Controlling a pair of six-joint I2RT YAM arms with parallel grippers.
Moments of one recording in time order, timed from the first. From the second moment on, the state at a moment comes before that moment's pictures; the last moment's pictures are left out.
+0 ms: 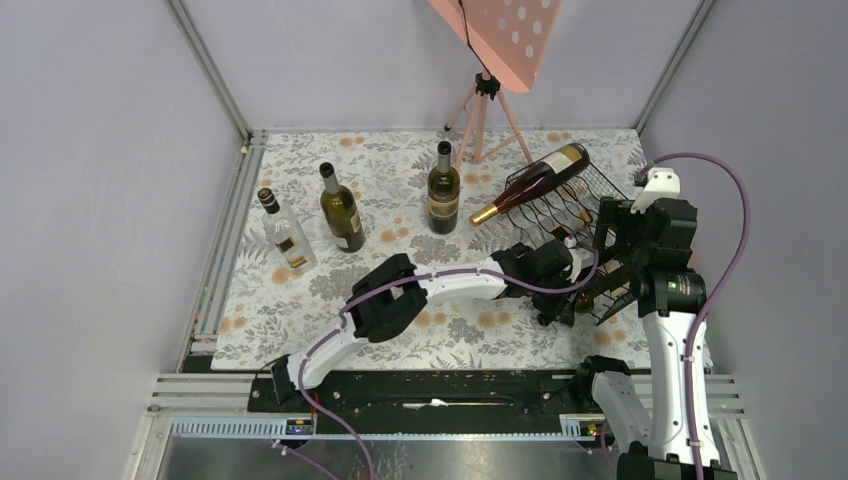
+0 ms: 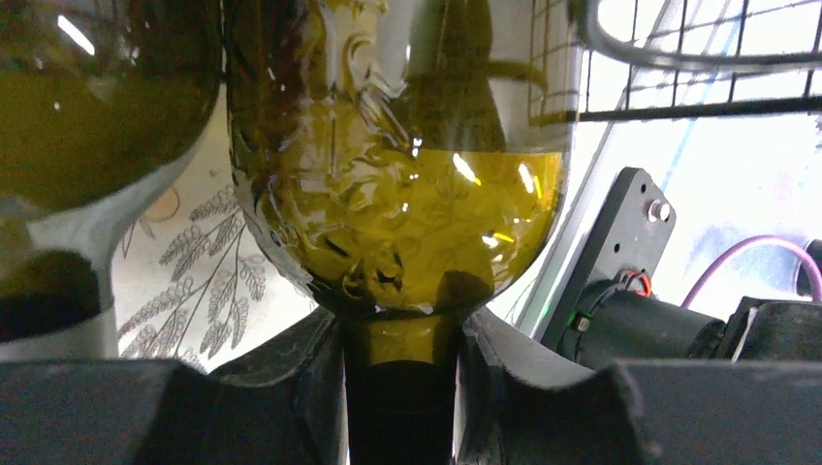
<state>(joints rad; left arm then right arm) -1.17 2.39 1.92 -0.29 0.35 -0.52 -0.13 0.79 0.95 -0.62 0.06 -0.09</state>
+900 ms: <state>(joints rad) -1.17 2.45 2.00 -0.29 0.34 -0.51 -0.13 0.77 0.93 -0.62 0.00 -0.09</state>
